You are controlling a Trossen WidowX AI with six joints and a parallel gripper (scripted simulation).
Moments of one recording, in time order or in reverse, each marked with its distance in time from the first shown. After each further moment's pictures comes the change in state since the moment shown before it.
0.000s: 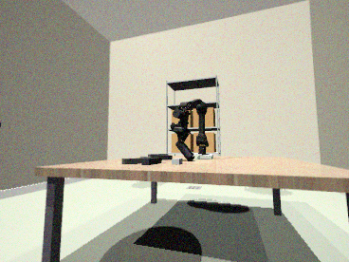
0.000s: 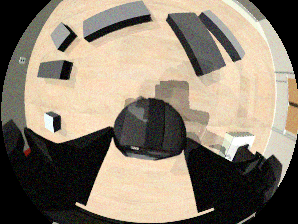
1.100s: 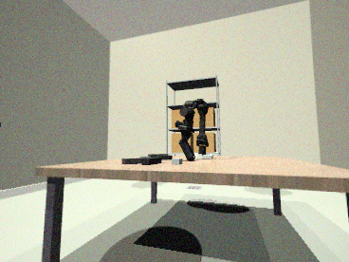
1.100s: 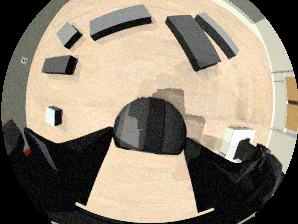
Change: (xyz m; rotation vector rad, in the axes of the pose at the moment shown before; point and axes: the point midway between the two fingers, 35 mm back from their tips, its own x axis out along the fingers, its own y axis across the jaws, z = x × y) arm -0.011 0.000 -0.025 0.002 -0.070 0.001
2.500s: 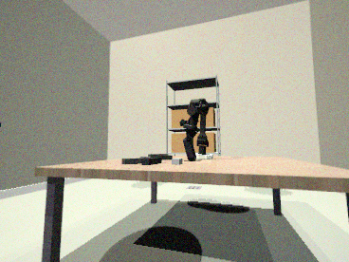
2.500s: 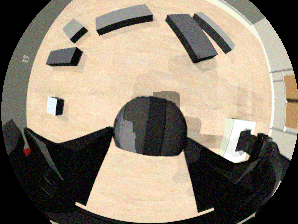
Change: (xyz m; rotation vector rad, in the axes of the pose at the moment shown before) arm -0.013 0.000 -0.030 -0.003 -0.033 0.002
